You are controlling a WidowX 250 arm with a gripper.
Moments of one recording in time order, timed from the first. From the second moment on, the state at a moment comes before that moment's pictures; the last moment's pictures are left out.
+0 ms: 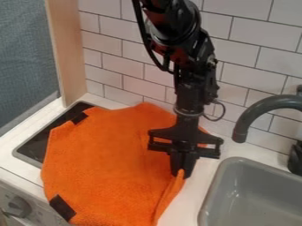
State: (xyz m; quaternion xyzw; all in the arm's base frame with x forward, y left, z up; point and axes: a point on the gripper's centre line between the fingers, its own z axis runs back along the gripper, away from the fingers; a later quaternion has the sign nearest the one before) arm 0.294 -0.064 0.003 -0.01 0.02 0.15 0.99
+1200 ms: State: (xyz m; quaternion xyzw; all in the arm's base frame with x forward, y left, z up) arm 0.319 0.041 0.008 0.05 0.05 0.19 0.98
